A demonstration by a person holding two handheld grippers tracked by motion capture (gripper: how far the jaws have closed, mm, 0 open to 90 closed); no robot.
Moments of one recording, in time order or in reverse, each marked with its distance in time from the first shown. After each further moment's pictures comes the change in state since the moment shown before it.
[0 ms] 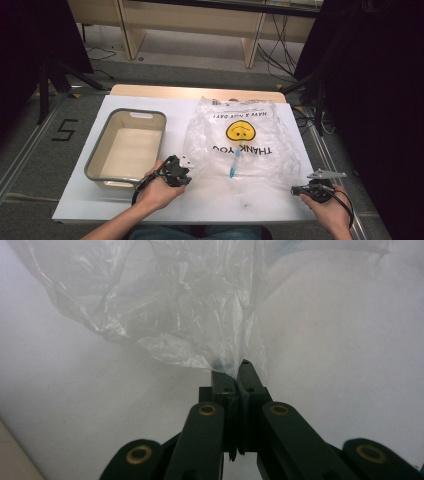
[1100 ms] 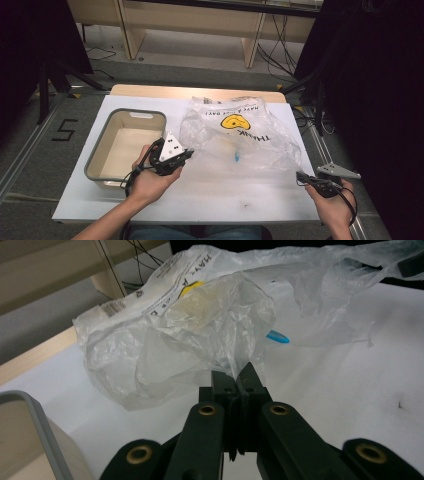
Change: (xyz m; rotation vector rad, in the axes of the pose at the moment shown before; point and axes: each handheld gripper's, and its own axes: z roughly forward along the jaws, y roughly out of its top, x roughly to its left) left arm 0.003 0.028 -0.068 -0.445 0.110 0.053; right arm 0.002 0.015 -0.020 -0.248 -0.075 0.043
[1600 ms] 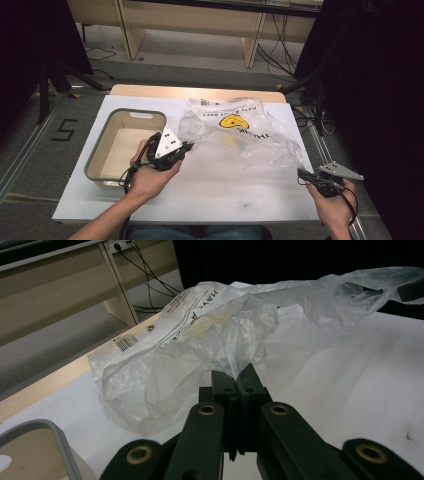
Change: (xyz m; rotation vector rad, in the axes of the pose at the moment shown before) left arm 0.005 0.012 -0.006 -0.084 0.025 0.006; right arm 0.003 0.004 -0.005 -0.065 -0.026 -0.003
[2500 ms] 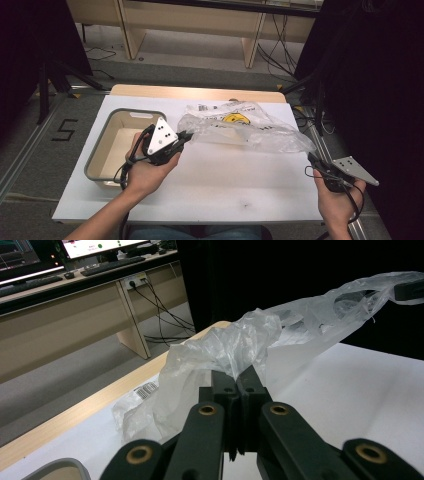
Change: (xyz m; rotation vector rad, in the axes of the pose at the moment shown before) left arm 0.003 0.025 -0.017 -0.122 0.032 0.006; right arm 0.006 0.026 -0.019 -0.282 -0.148 -0.007
